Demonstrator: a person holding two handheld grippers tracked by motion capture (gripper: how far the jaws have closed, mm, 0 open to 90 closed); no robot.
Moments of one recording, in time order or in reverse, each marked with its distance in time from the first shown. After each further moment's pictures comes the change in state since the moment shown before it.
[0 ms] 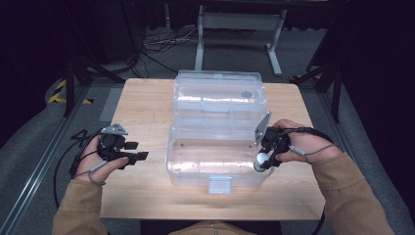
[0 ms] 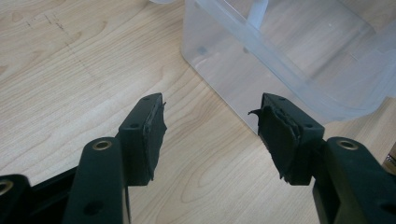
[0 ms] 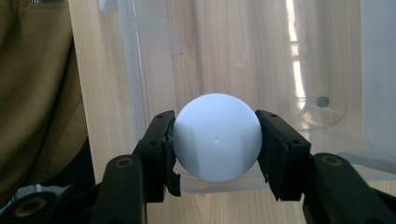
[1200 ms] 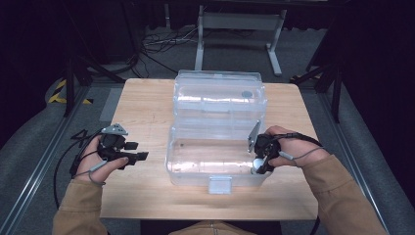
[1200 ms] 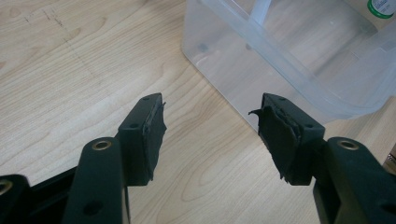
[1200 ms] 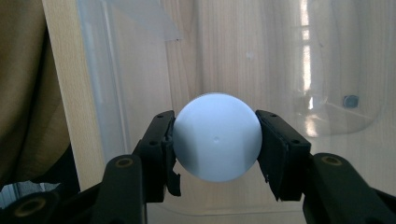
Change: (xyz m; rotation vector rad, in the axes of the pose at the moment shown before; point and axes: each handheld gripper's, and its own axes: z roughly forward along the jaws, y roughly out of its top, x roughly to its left) left arm 0.002 -0.001 0.002 0.004 -0.001 -0.003; right arm -0.004 0.005 0.035 0.073 0.011 -0.002
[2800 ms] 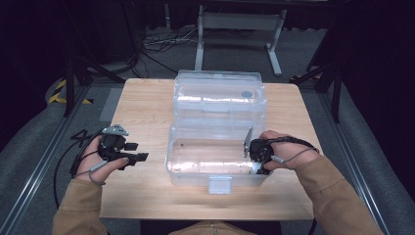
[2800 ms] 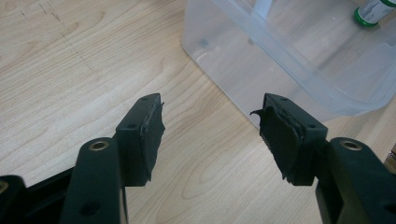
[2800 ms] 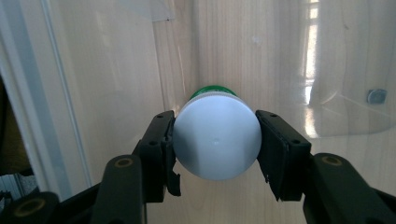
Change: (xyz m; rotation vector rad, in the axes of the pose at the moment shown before) left arm 0.001 -0.001 0.002 0.014 -0.005 -0.004; right arm -0.003 0.006 0.025 0.080 -0.001 -0.009
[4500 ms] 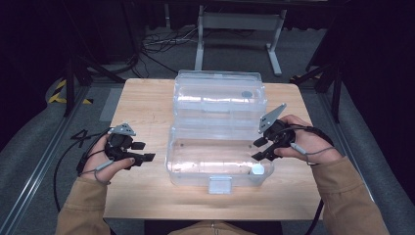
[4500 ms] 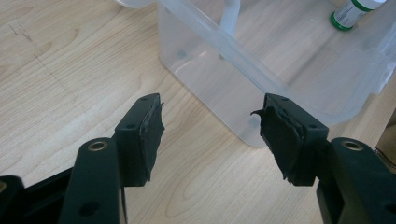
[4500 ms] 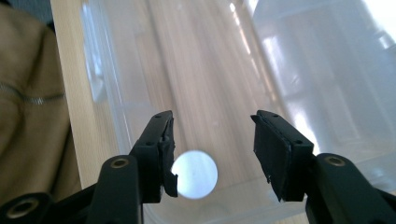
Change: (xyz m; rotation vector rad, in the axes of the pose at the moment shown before) left arm -0.013 0.011 0.007 -0.004 -0.045 0.053; right arm 0.006 -0.026 -0.073 -0.468 -0.084 0.174
